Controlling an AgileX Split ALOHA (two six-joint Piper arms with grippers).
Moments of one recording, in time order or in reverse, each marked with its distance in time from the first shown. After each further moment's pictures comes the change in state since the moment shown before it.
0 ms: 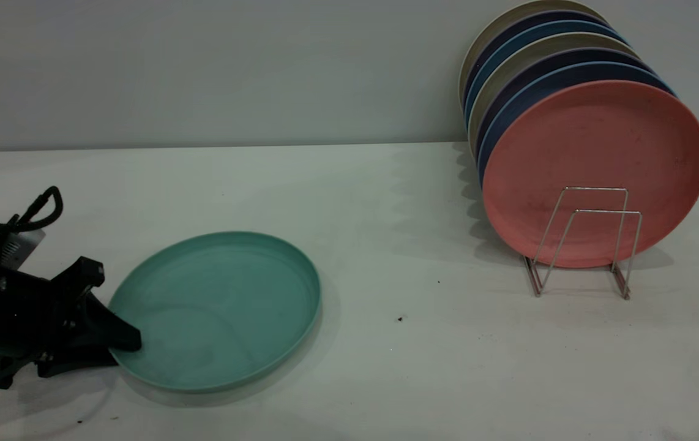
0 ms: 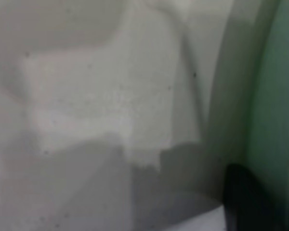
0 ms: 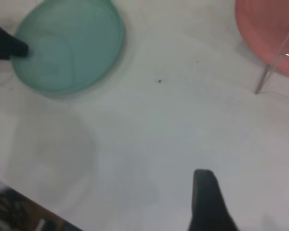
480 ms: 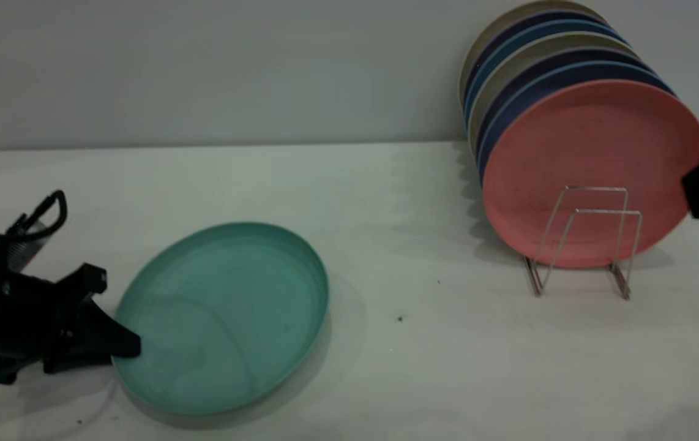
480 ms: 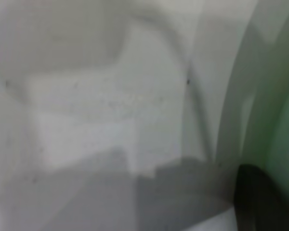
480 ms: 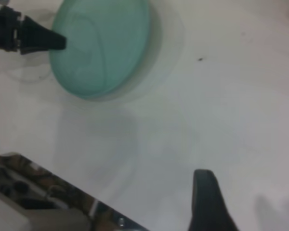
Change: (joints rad) left arm 0.000 0.011 -0.015 0.004 0.018 0.069; right arm 0.000 0.166 0.000 0.191 0.049 -0.114
